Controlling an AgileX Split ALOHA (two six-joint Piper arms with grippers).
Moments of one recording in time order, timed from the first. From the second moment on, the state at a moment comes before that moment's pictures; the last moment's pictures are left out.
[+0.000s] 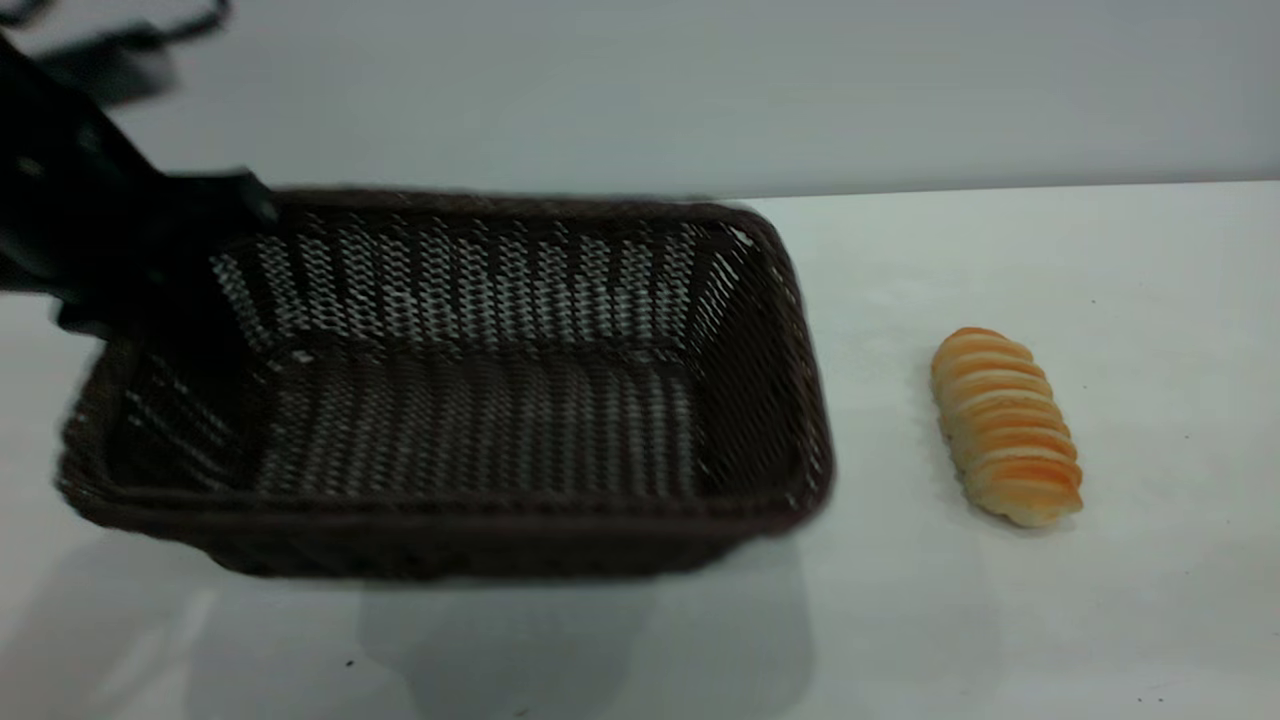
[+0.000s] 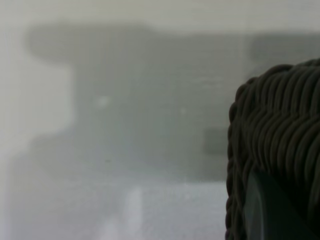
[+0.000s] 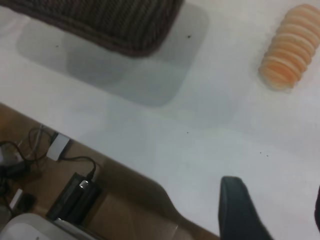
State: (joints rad) left arm -0.14 1.83 -0.97 -0.35 0.39 0.06; right arm 0.08 0.34 -0.48 0.43 1.04 -0.41
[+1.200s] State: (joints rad) left arm -0.19 2.10 -1.12 -0.38 0.42 0.09; right arm 0.08 0.34 -0.48 0.43 1.05 -0.41
